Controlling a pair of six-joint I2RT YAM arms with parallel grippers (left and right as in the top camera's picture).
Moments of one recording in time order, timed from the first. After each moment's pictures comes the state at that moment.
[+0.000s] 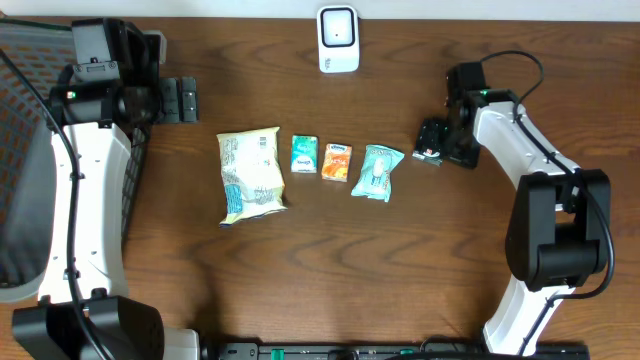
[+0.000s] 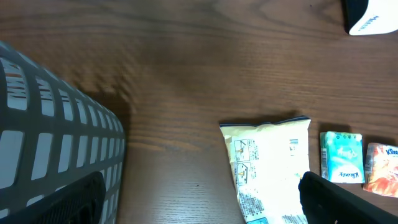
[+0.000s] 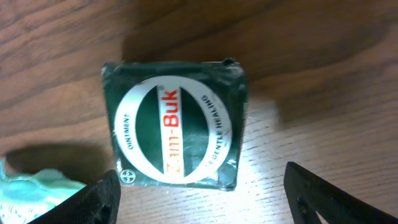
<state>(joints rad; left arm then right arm) 0.12 1.60 1.58 -0.94 0.10 0.09 0.11 2.01 1.43 -0.82 -0.04 0.47</state>
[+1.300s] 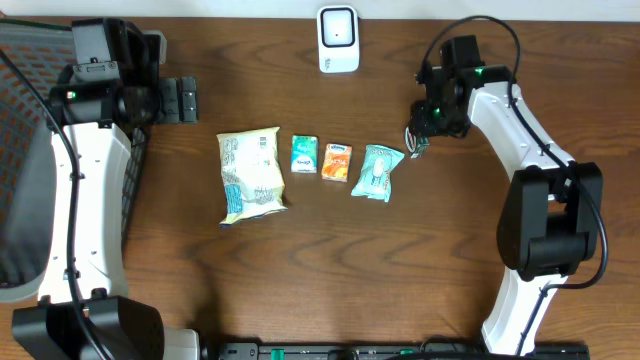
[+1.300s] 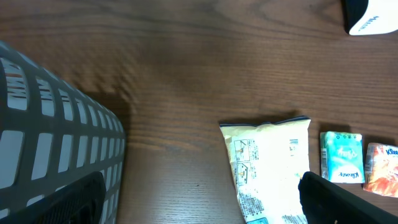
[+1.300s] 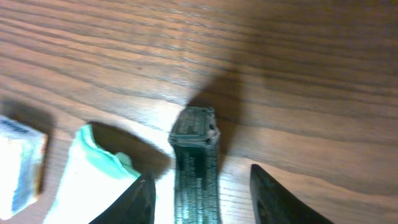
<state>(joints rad) 0.12 1.60 1.58 -0.94 0.10 0.09 0.14 2.07 1.64 -0.86 -0.17 -0.02</state>
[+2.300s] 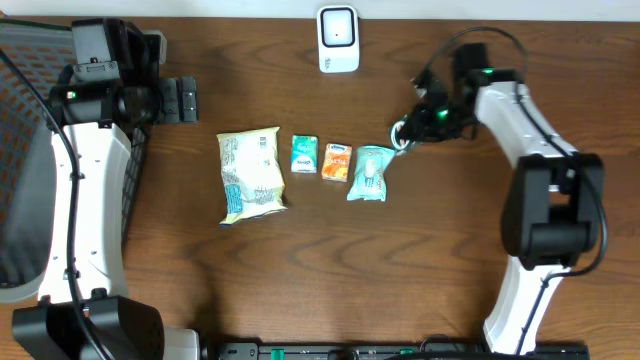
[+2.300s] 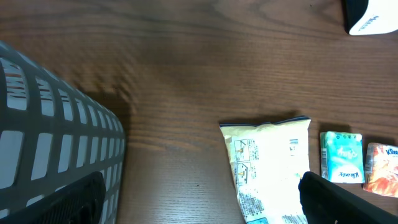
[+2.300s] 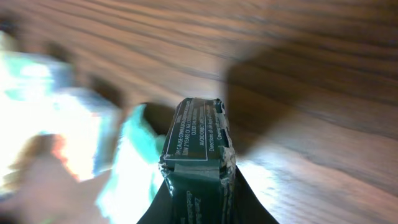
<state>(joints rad) 0.12 1.60 1.58 -0.94 0.10 0.09 0.06 2.13 1.63 -0.90 -0.57 -0.05</state>
